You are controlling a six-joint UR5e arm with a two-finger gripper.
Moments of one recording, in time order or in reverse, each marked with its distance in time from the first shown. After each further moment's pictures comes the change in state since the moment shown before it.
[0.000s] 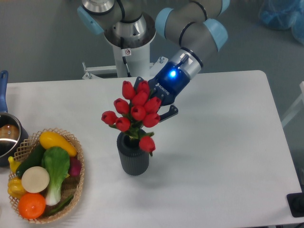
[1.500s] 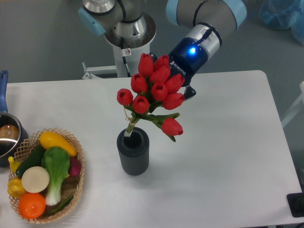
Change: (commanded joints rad) arm 0.015 0.021 0.107 -0.002 -0.095 -0.206
